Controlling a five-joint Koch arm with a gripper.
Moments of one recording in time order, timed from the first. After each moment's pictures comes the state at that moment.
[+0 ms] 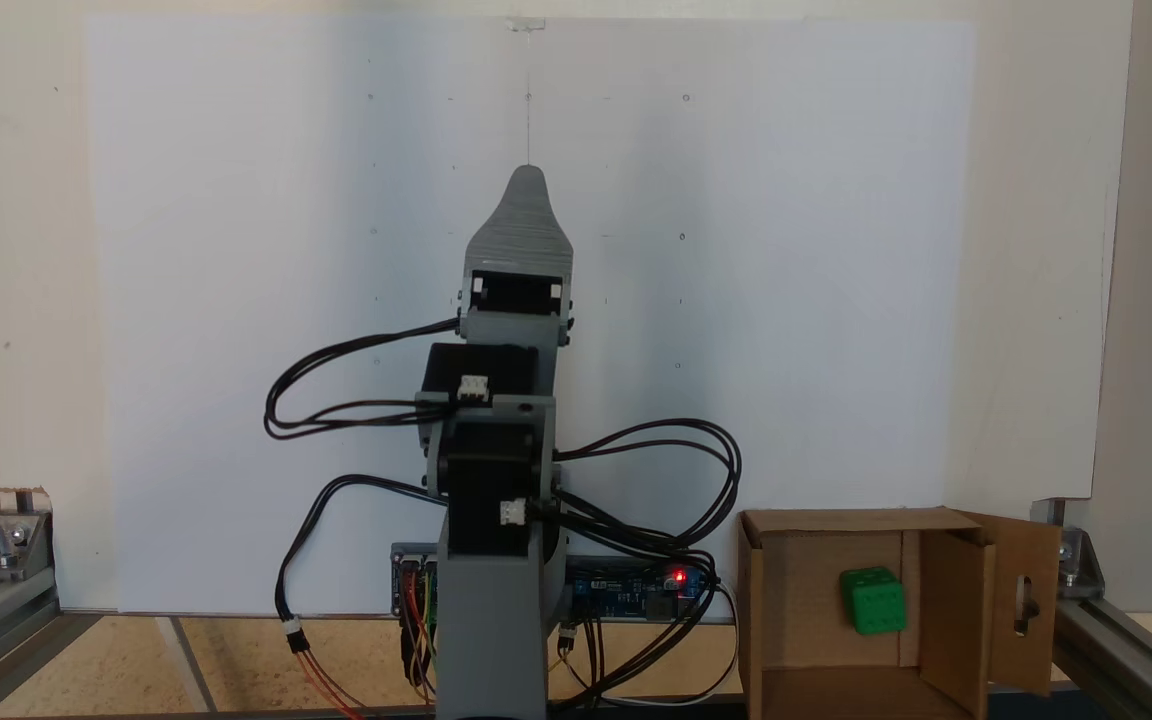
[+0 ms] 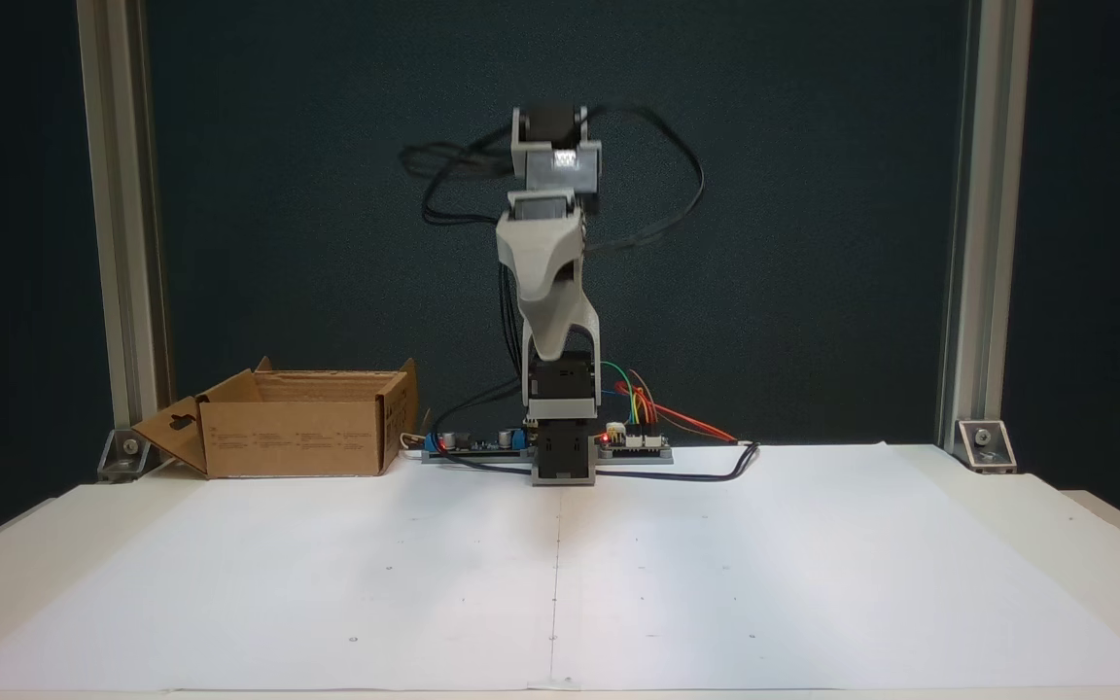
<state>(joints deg) 0.6 113.7 96.9 41.6 2.9</state>
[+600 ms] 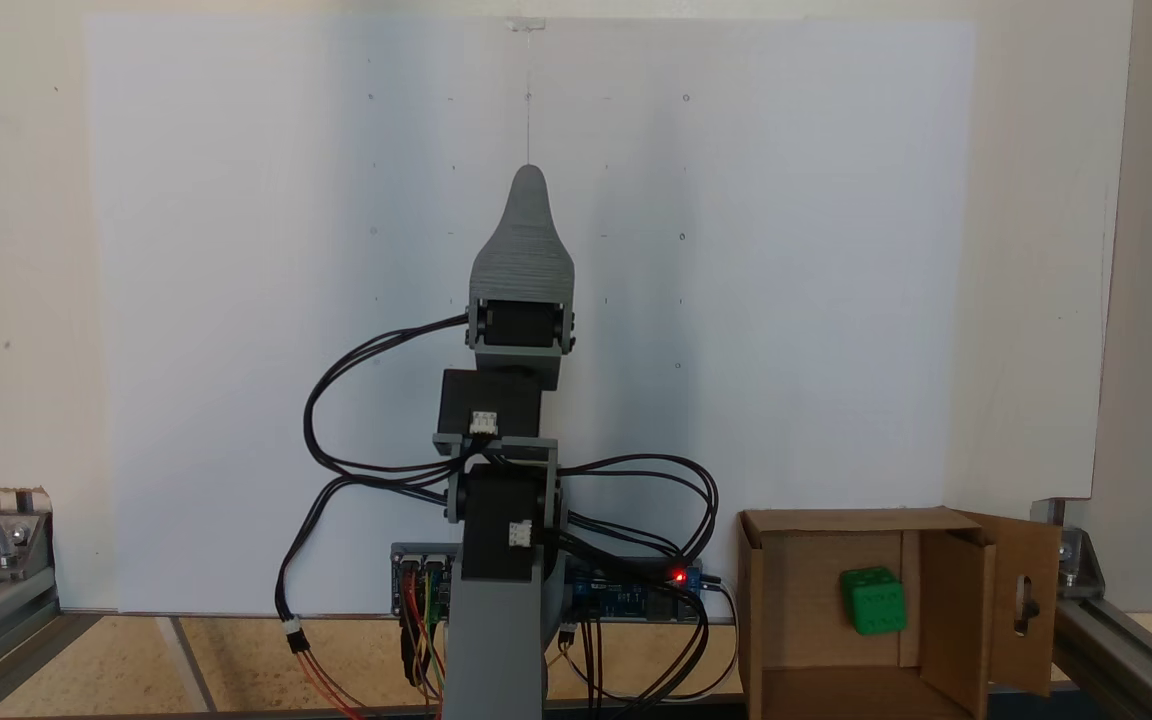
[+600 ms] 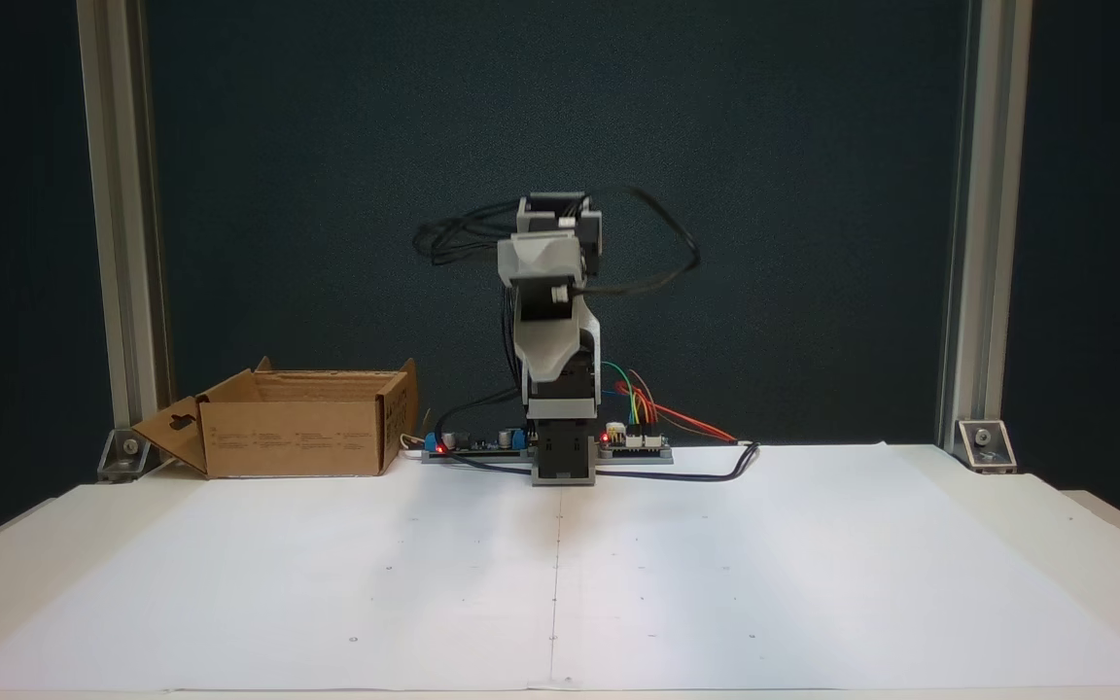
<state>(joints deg) 1.5 129.0 129.4 -4.0 2.4</state>
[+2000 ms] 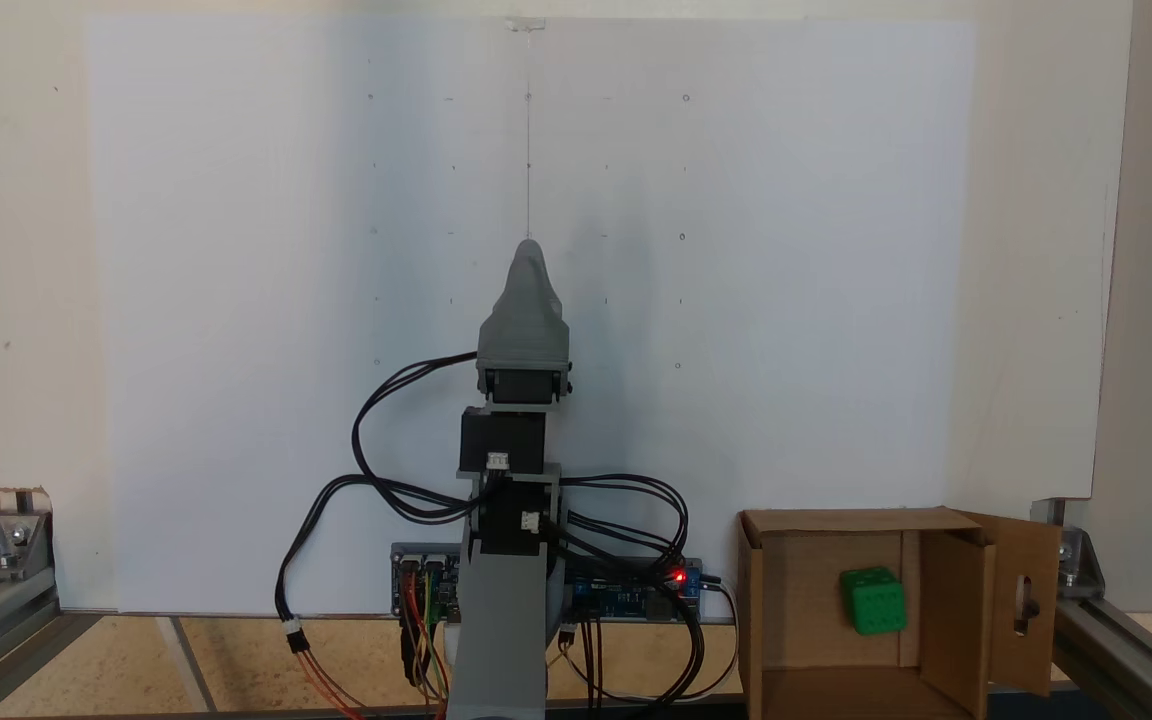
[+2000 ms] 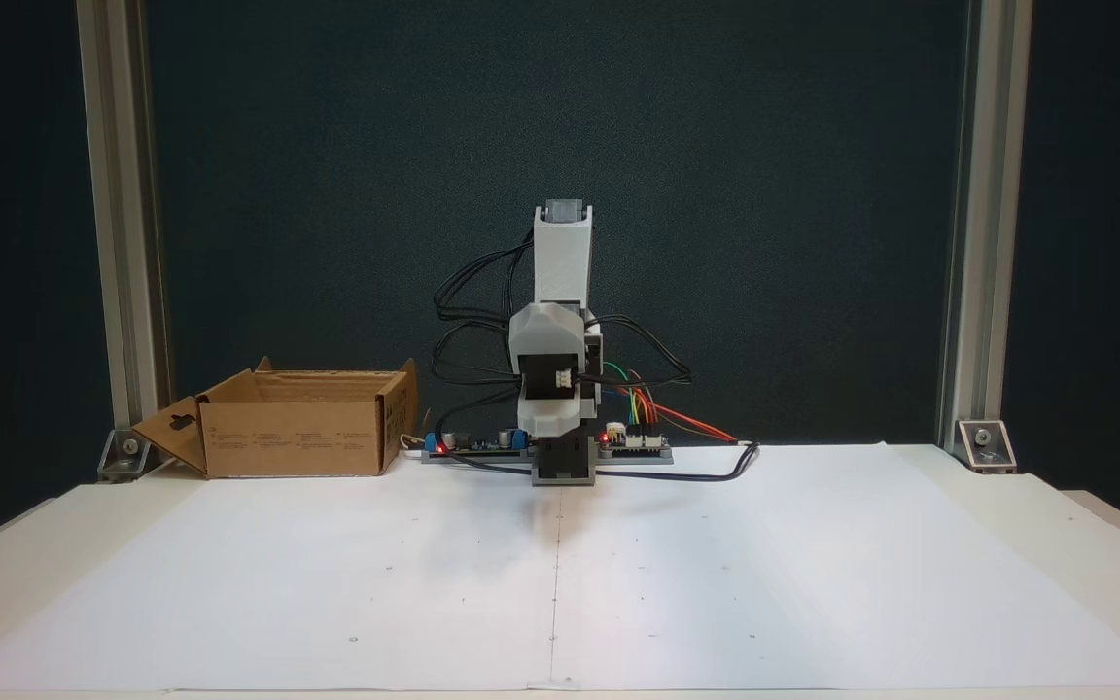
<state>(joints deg) 1.6 129.2 176.1 -75.0 0.3</state>
